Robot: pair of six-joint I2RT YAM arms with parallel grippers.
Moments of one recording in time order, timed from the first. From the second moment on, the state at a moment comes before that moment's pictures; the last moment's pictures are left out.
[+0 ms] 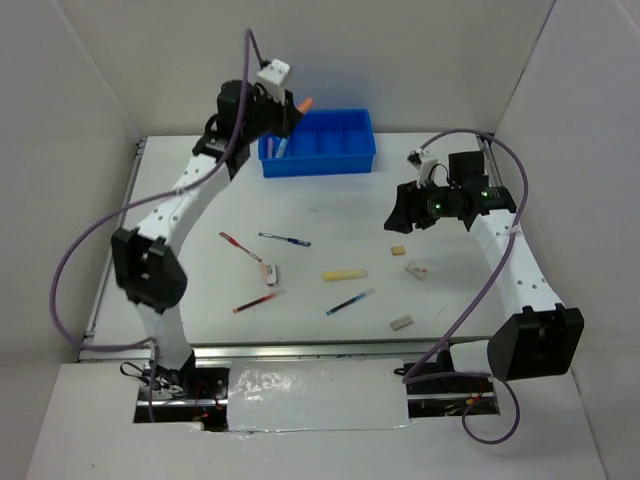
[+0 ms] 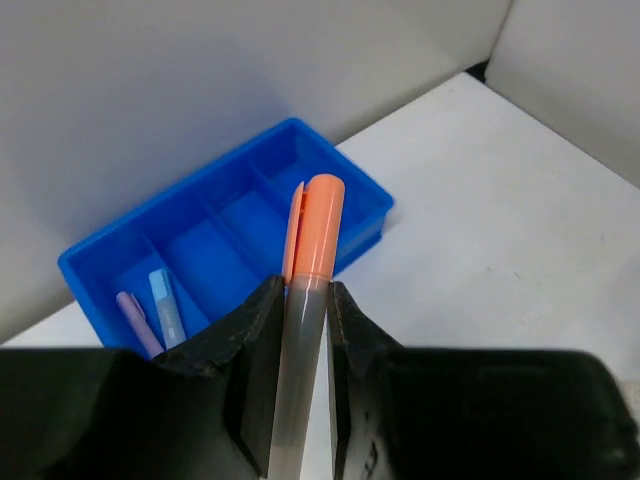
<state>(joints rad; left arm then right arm) -0.41 1.72 1.68 -0.07 0.23 0.07 0.07 1.31 1.27 -0.80 -0.67 -0.15</state>
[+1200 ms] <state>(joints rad) -0.21 2.55 2.16 0.22 0.01 -0.27 0.18 1.33 1.20 -0.80 -0.61 -0.18</state>
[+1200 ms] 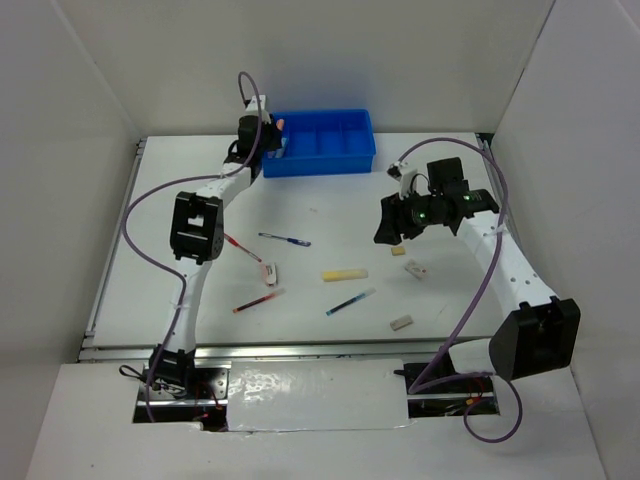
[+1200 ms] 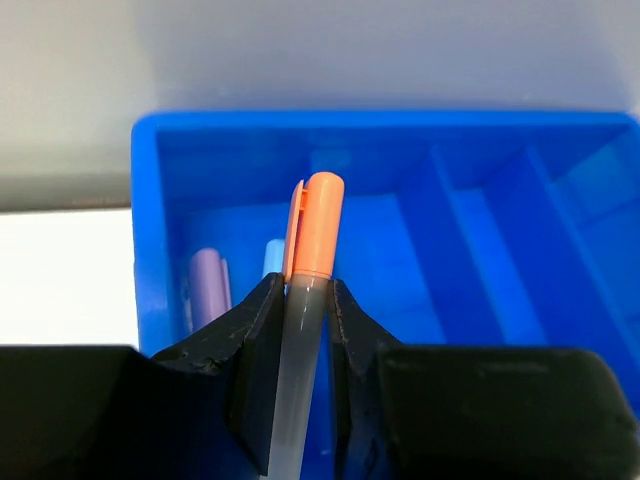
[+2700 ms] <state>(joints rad) 0.07 1.48 1.23 0.08 0.61 -0.27 0.67 1.81 1.24 -0.72 -0.14 -0.51</state>
